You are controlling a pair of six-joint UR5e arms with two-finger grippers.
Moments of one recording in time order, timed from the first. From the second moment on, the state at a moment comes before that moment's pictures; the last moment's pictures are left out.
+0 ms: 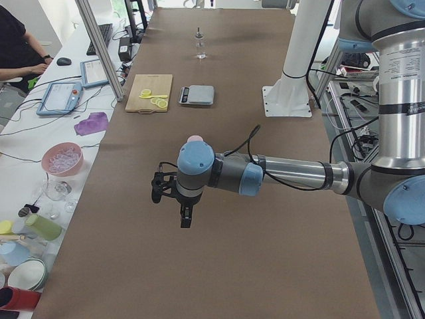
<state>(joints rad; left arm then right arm) -1.63 -1.46 -1.78 -1.71 -2.37 -0.18 1.49 -1.66 1.87 -1.70 2.30 0.10</state>
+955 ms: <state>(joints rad) -1.26 -1.59 -1.97 -1.70 -2.35 -0.69 1.48 -1.66 1.87 -1.70 2.30 0.08</state>
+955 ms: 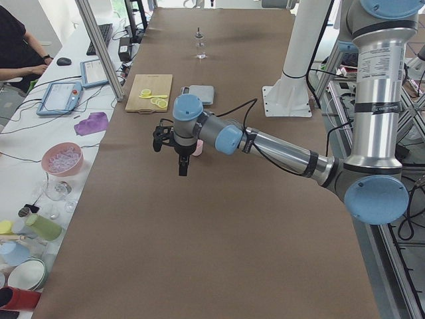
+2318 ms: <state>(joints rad) -0.85 -1.79 -1.81 -1.71 -2.06 -1.02 1.47 -1.66 1.87 -1.70 2.30 0.09</state>
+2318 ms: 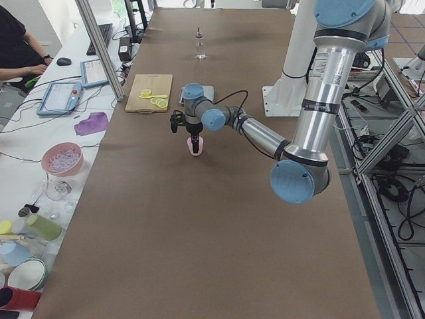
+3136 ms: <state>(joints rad) -0.83 -1.80 -1.77 -1.71 -2.05 -1.02 1.47 -1.66 1.87 -1.70 2.30 0.09</state>
